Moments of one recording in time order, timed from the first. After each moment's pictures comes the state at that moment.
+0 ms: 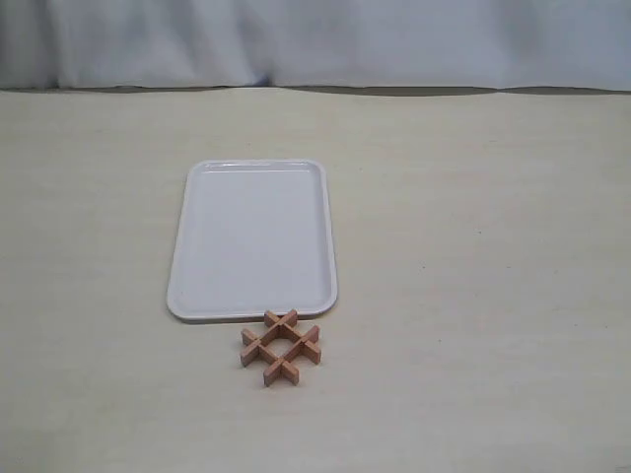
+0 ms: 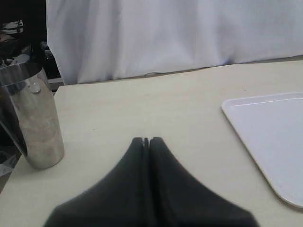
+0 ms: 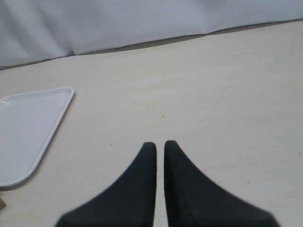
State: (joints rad) left arm -0.02 0.00 0.00 0.04 0.28 0.08; right arm -0.26 0.00 0.00 0.13 0.38 0.05
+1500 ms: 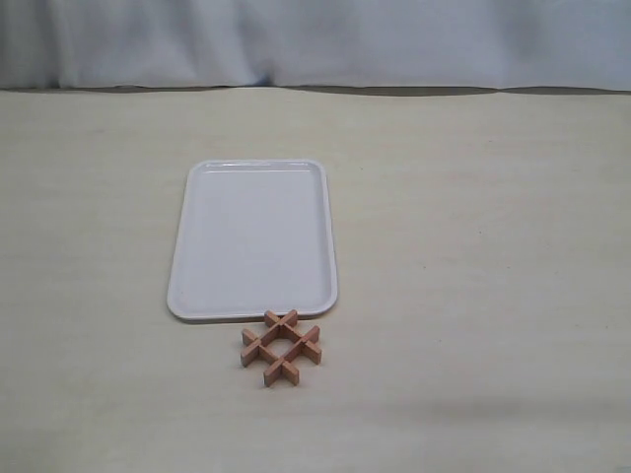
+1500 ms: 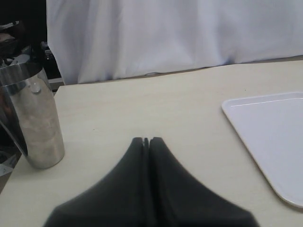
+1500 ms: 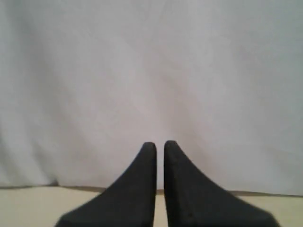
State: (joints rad) left arm -0.02 0.00 0.00 0.04 0.28 0.08; right arm -0.25 0.88 -0.80 -0.64 0.04 0.64
